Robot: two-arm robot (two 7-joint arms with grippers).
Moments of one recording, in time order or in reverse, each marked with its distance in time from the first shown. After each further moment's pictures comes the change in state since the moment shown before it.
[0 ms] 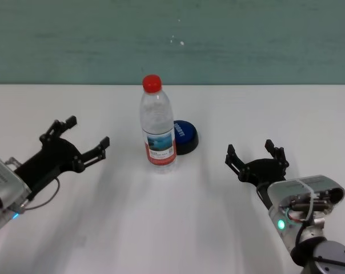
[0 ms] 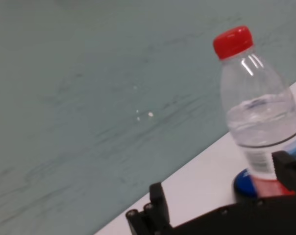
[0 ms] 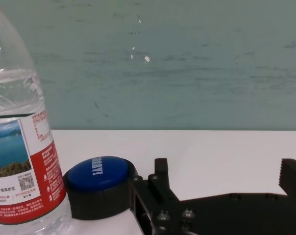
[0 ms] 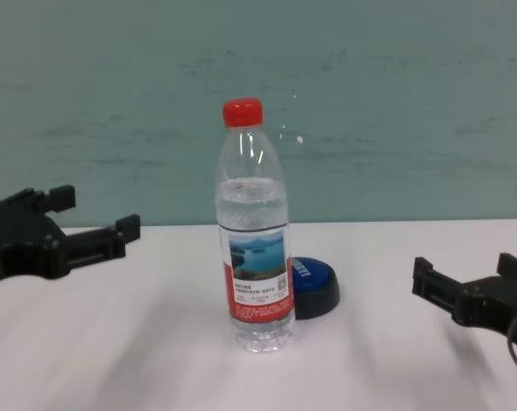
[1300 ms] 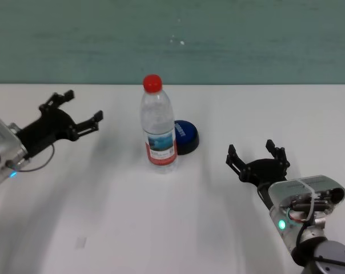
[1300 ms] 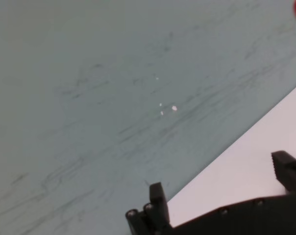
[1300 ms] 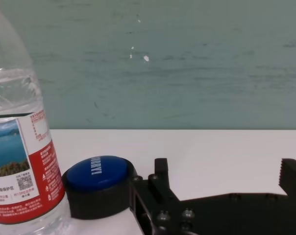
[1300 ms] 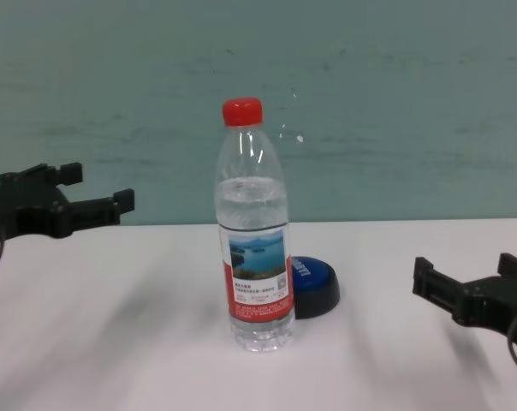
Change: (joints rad) left arm -0.314 0.001 0.080 0.375 -0.048 -0.118 -0.130; right arm 0.000 0.000 0.000 0.000 0.000 0.000 0.000
